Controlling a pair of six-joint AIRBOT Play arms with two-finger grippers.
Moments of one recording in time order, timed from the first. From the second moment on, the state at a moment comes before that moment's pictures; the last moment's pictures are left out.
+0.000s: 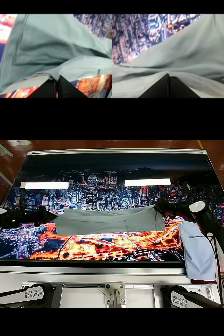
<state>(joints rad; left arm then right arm) 0.37 -1.40 0.98 0.63 -1.11 -1.16 -0.08 -1.31 0.97 -0.82 0.71 1.41</state>
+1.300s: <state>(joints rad) 0.27 -1.74 1.18 0.61 -1.04 -1.19 -0.07 -1.50 1.01 -0.93 0.49 1.47</state>
